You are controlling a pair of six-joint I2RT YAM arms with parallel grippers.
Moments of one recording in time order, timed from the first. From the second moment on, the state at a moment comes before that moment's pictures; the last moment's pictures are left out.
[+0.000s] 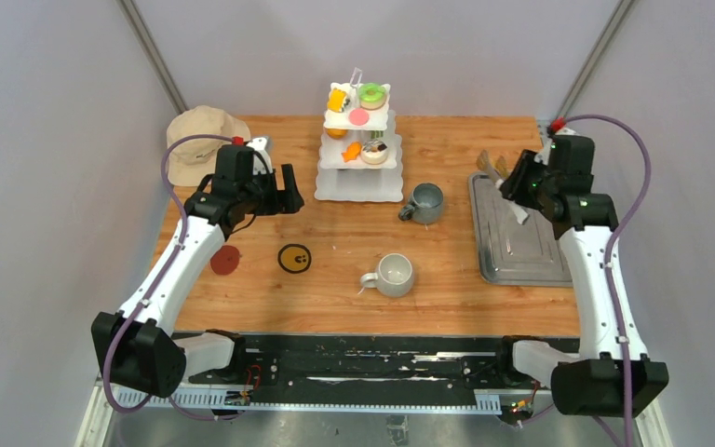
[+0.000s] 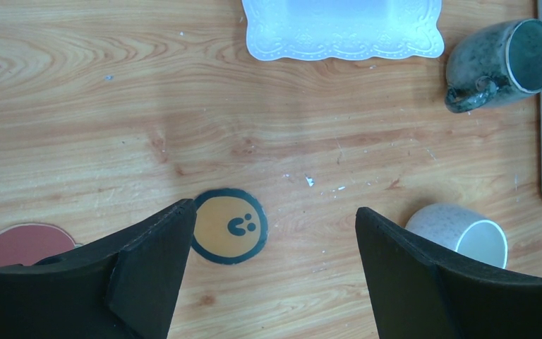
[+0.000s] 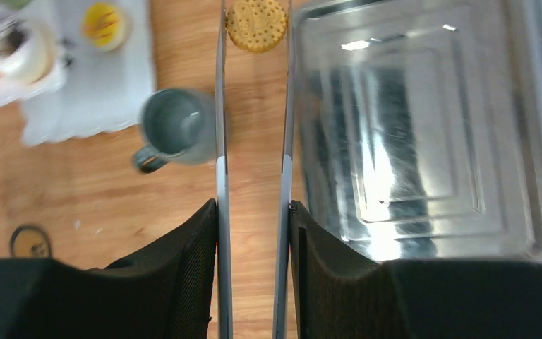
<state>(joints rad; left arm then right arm) -0.23 1.21 1.09 -0.56 0.14 -0.28 -0.09 1.13 1.23 -0.76 -0.06 0.26</state>
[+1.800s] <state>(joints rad) -0.23 1.19 1.09 -0.57 0.13 -0.29 0.59 1.67 1.29 -0.36 0.00 0.34</state>
